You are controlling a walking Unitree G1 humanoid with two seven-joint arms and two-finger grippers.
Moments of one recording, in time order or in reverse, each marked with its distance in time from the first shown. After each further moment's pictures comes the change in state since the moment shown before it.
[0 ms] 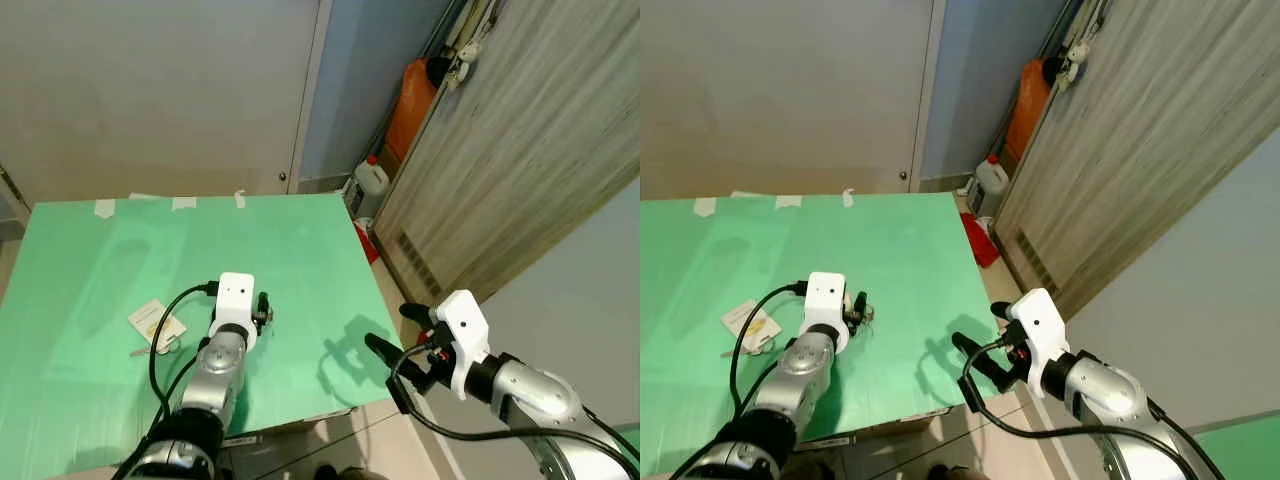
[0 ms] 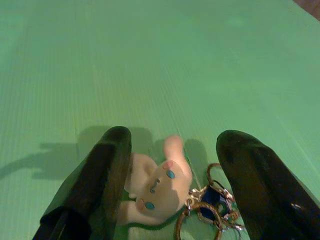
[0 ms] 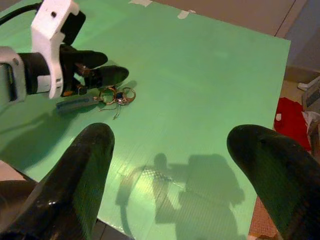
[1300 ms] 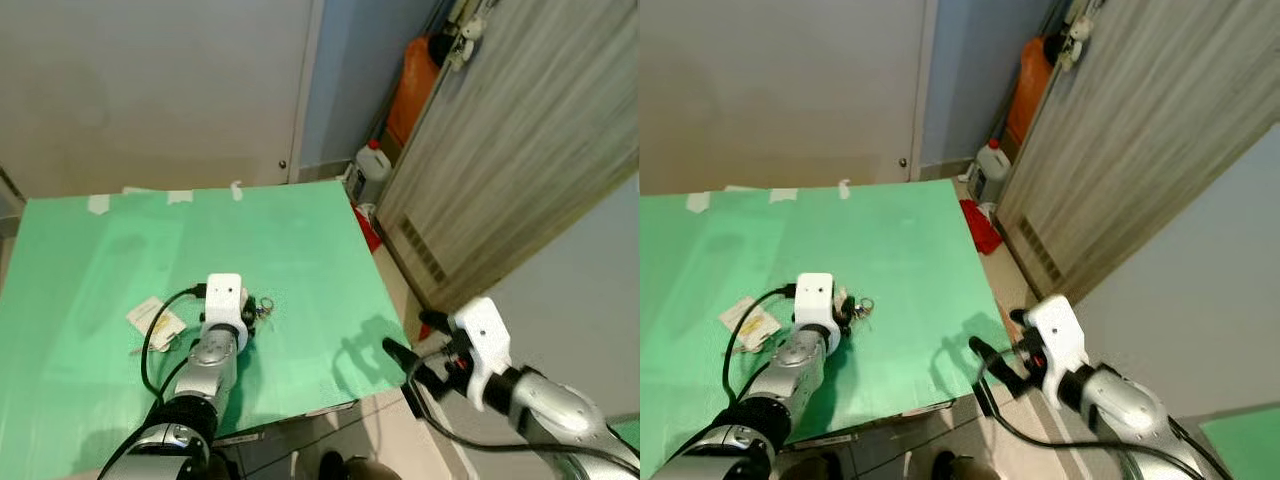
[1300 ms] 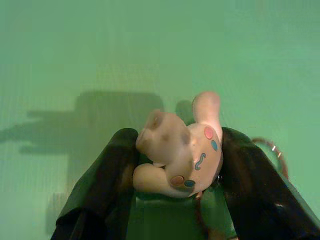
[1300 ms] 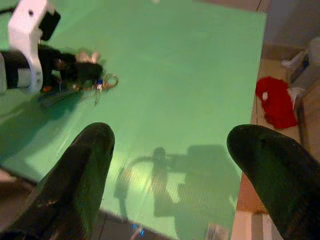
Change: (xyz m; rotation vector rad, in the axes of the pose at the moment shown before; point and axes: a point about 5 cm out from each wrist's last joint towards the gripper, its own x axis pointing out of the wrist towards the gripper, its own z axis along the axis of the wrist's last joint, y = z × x) left arm 0.005 0.013 -0.005 -0.071 0.063 0.043; right arm -0.013 -0.005 0.002 0.011 -0.002 -0.088
